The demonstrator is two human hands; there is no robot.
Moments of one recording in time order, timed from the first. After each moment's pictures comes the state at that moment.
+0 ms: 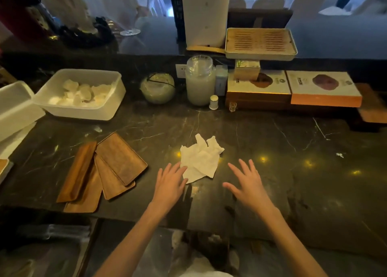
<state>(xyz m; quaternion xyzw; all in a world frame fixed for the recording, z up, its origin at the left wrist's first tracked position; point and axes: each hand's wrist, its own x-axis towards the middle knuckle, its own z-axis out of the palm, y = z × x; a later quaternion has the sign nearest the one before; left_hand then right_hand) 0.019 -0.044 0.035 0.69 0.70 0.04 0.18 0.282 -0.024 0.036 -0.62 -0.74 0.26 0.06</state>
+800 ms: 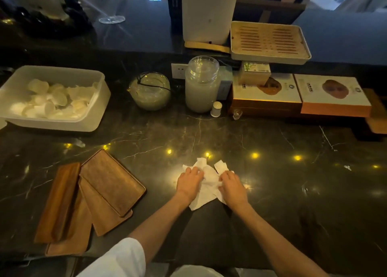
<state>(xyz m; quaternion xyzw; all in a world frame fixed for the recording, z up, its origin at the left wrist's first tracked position) 0.024 0.088 -0.037 0.77 0.60 -0.10 0.21 0.200 0.073 -0.046 -0.67 -0.70 0.24 -0.02</state>
